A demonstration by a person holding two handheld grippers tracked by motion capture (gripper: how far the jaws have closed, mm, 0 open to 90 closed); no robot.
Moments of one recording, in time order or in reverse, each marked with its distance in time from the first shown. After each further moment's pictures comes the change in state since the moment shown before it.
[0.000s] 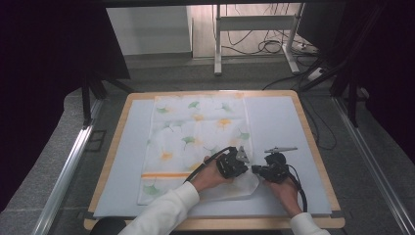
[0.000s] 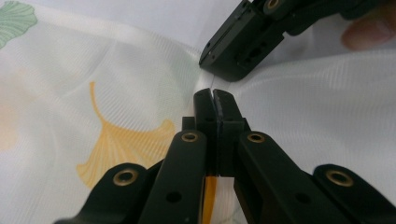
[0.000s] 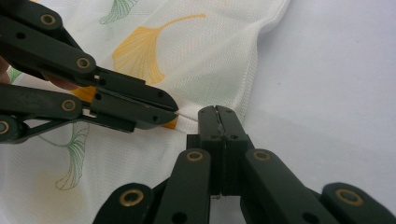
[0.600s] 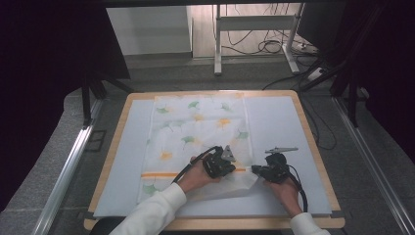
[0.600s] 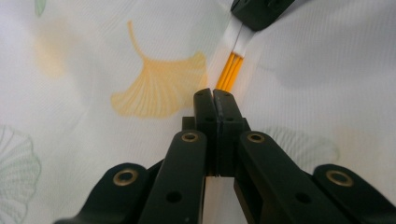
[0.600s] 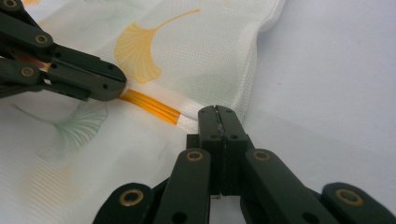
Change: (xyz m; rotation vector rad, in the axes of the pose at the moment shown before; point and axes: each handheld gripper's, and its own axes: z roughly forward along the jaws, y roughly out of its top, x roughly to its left) left arm 0.012 -0.031 -0.025 0.011 0.023 -0.047; right arm -0.001 -0.001 0.000 -0.007 0.011 -0.005
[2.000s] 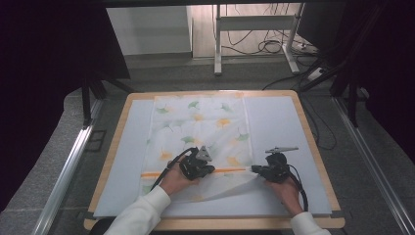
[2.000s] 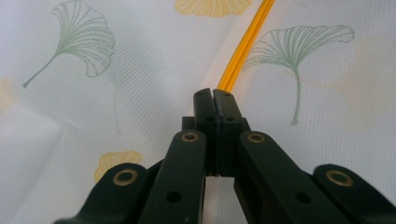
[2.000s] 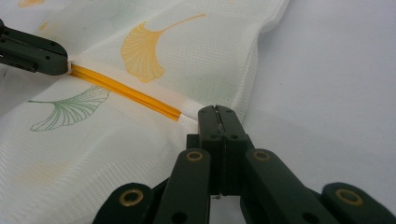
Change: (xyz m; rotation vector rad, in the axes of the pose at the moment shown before) left arm 0.015 -0.049 -0.037 -0.003 0.024 -0.119; right arm -0.002 0.000 0.000 0.002 0.018 -0.003
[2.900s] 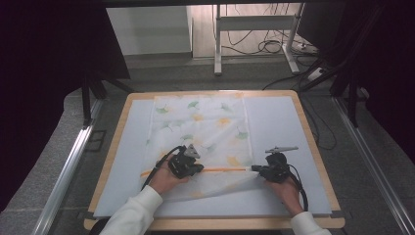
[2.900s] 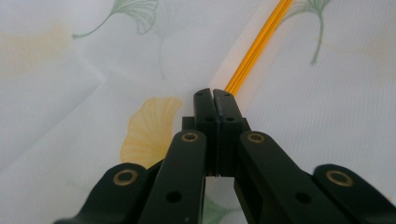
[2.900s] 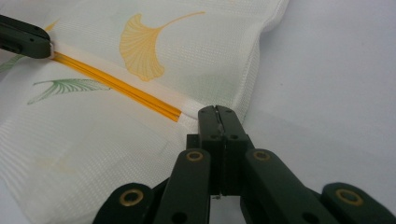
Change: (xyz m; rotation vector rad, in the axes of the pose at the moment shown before) left arm 0.019 -0.023 -0.021 0.019 0.021 -0.092; right arm 0.000 0.001 0.000 0.005 0.002 -0.010
